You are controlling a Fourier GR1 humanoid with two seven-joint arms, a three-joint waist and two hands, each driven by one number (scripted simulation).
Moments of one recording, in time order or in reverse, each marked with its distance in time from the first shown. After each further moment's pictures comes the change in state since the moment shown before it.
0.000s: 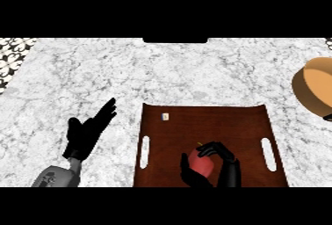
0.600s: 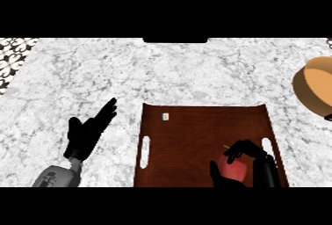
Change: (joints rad) left arm -0.002 -0.003 -0.001 0.001 0.001 -0.002 0.002; right arm -0.047 -0.367 0.045 -0.164 -0.058 0.137 -0.086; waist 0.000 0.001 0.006
